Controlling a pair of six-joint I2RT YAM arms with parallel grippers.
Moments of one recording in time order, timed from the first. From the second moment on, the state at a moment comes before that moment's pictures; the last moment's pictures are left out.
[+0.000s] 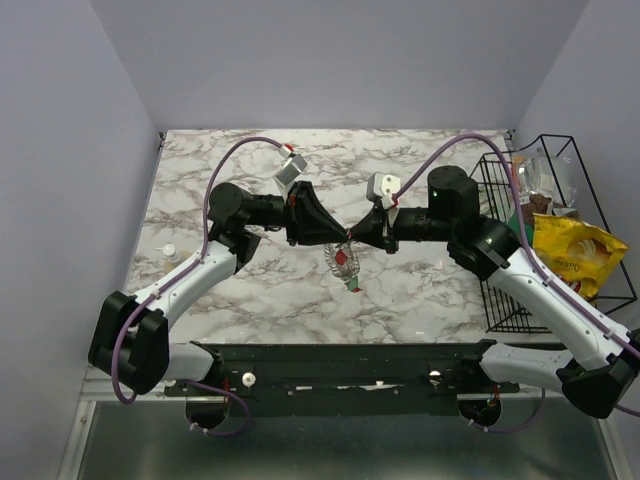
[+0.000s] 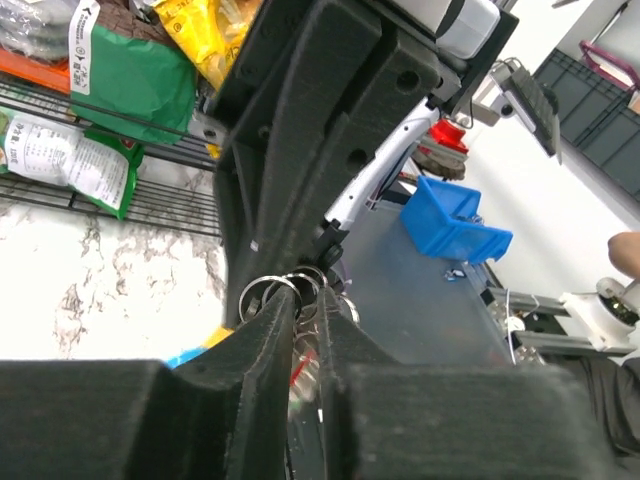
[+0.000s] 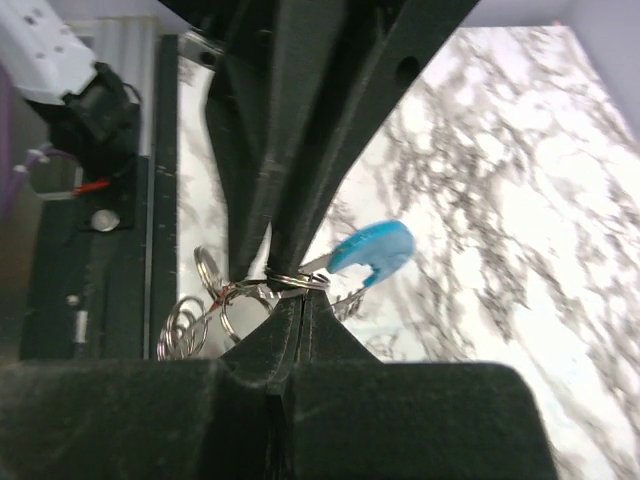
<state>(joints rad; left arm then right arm) -0.50 1.32 0.89 0.94 1.22 -0.92 0.70 1.14 1.20 -0.37 -0.68 -0.33</state>
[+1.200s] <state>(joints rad) -0.53 1.30 1.03 0.35 1.11 -0.51 0.74 1.05 1.27 -0.59 -0.48 -0.68</state>
